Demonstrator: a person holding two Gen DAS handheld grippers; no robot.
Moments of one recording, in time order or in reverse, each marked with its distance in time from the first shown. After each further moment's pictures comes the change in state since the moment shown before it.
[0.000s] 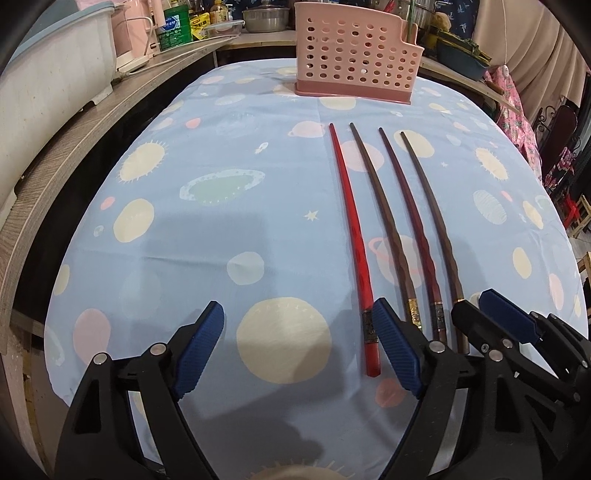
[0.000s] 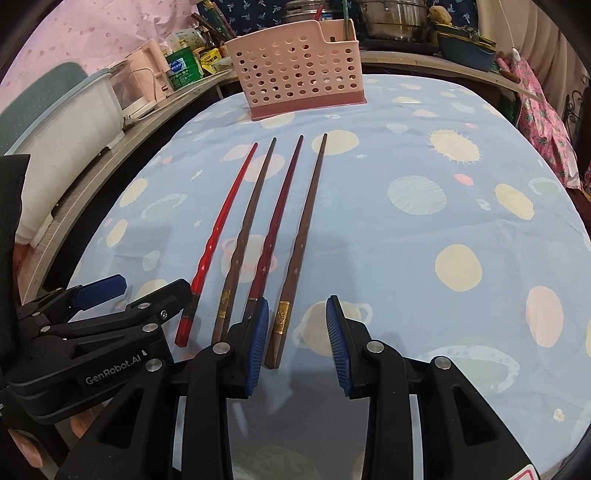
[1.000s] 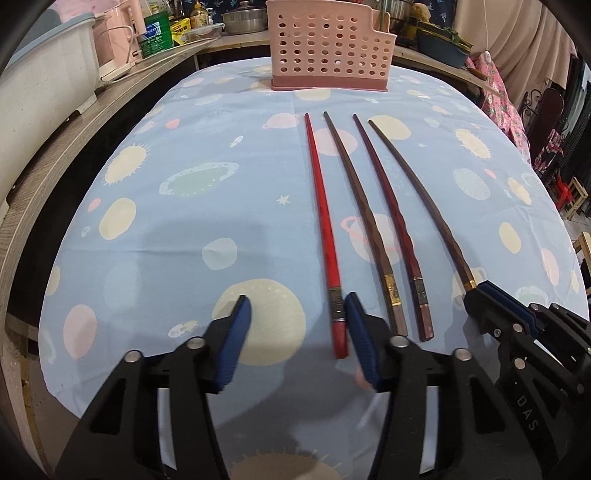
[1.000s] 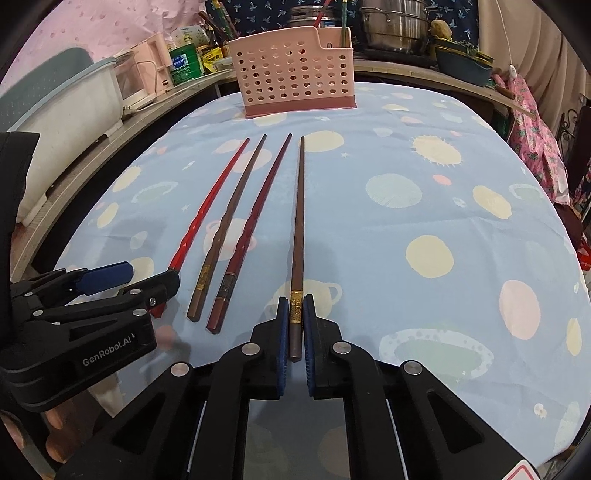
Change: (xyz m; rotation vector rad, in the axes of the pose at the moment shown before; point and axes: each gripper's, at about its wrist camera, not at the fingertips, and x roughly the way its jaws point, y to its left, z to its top) left arm -0.003 -0.013 -0.011 0.063 -0.001 -0.032; right arm -0.010 -0.009 -0.016 -0.052 -0.023 -0.050
